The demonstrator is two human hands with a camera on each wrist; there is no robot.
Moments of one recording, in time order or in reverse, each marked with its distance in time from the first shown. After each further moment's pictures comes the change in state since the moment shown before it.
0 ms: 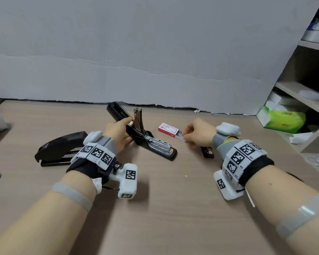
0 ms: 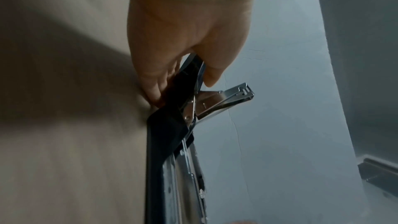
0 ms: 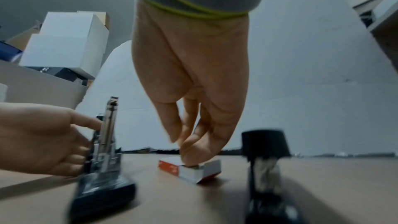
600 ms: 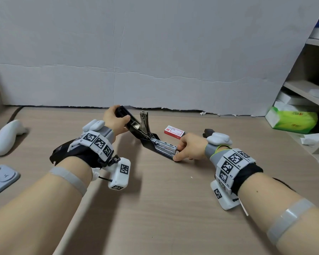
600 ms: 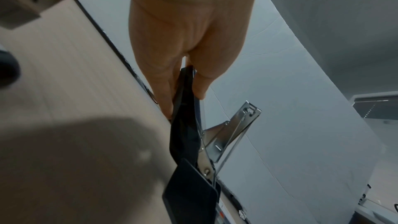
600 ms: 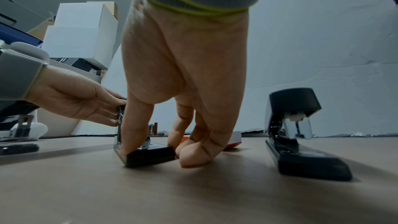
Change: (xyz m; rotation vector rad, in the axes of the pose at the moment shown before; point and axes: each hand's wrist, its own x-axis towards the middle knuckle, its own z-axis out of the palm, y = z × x) left_hand -0.013 0.043 -0.012 0.339 0.033 0.282; right_hand -0.008 -0.009 0.032 0.037 -0.188 -0.011
